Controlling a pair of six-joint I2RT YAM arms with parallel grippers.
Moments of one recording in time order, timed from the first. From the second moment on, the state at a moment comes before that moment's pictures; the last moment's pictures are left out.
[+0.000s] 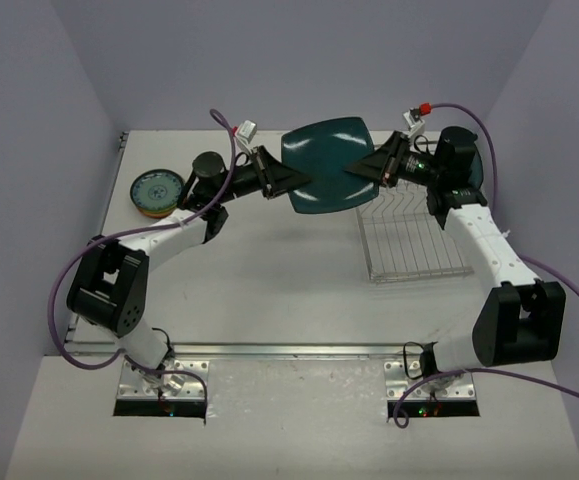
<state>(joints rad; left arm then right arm) -0.38 1.62 1.03 0.74 0.76 -1.25 0.07 1.42 1.10 0.18 -0.97 0.93</state>
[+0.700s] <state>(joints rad) 0.03 2.05 1.61 -0.29 0.84 -0.45 -0.16 1.42 1.14 -0.10 -0.93 0.80</state>
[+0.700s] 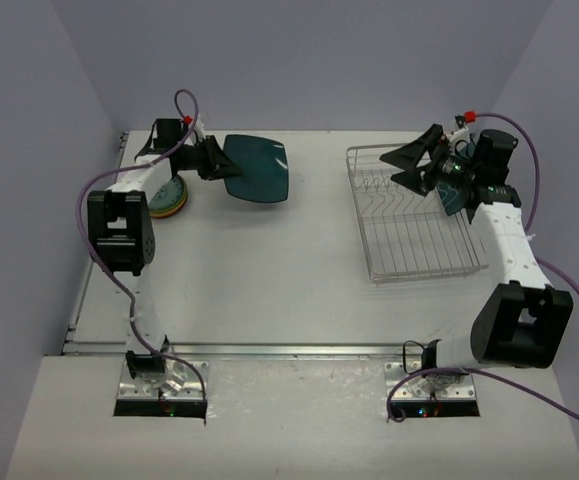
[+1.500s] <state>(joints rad) -0.01 2.47 1.99 -0.51 0.73 -0.32 -0.18 1.41 1.14 -0.19 -0.96 0.73</state>
